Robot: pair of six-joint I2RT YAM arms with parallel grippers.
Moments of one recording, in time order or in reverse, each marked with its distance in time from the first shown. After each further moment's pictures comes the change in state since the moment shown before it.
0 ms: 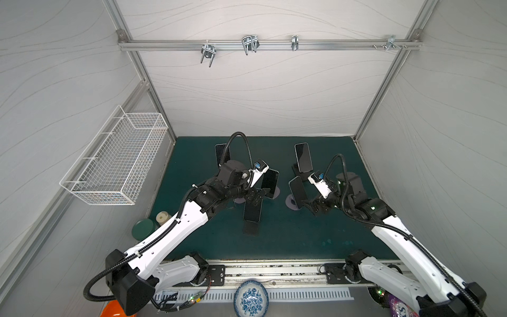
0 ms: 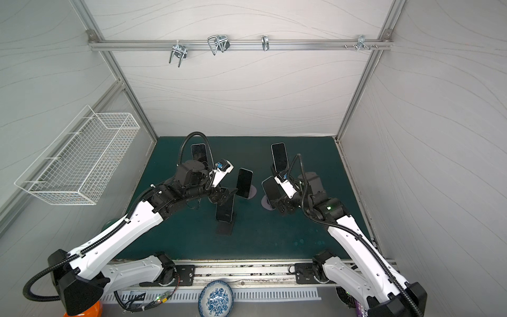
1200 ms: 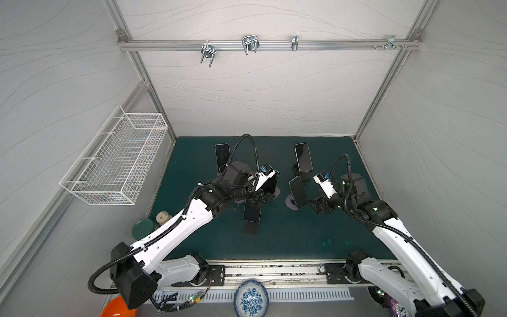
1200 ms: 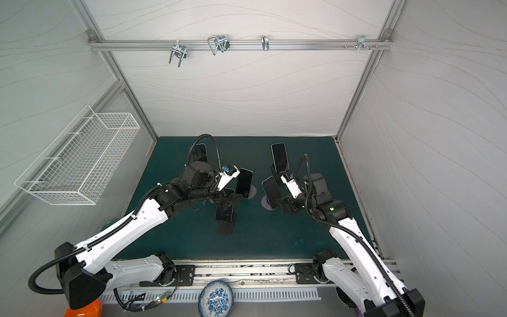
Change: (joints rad) left arm -0.042 0.054 0.011 -0.021 0.081 -0.006; right arm -0.101 -0.027 -0.024 -0.017 -0.058 0.055
